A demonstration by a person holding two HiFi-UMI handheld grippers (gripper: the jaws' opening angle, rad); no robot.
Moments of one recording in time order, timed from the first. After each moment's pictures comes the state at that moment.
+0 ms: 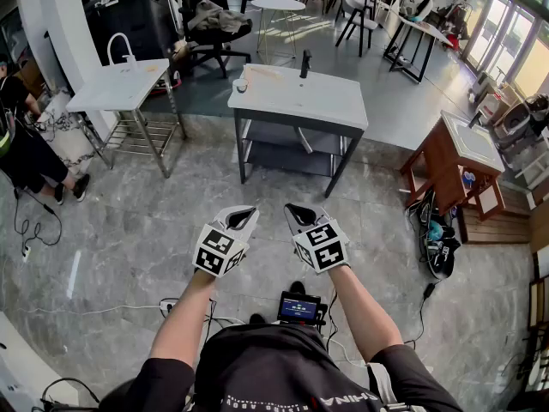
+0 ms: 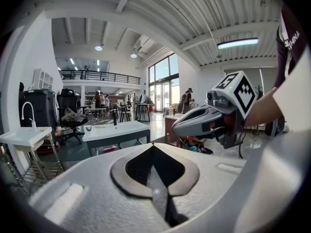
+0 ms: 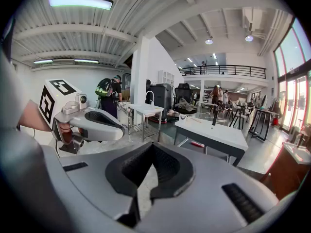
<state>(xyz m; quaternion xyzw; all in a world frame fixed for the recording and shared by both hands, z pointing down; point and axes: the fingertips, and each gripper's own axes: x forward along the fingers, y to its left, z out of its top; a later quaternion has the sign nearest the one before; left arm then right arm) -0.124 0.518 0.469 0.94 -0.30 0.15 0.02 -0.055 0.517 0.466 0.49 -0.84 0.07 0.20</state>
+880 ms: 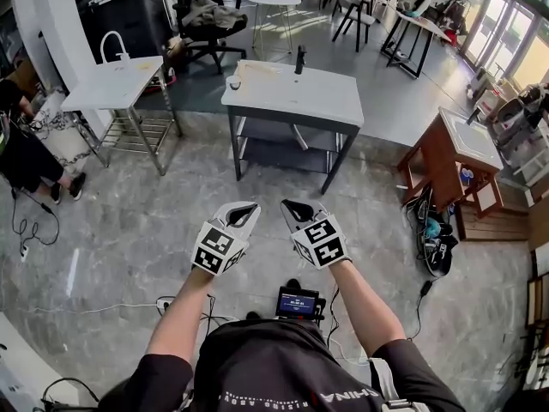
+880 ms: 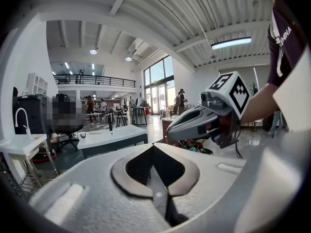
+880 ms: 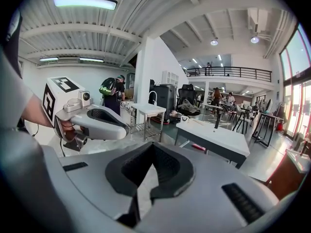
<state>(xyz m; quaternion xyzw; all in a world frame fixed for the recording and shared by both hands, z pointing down) -0.098 0.512 0.461 0.95 -0.29 0.14 -0.01 -0.042 0.507 0.464 0.47 -0.86 0.05 0.21</state>
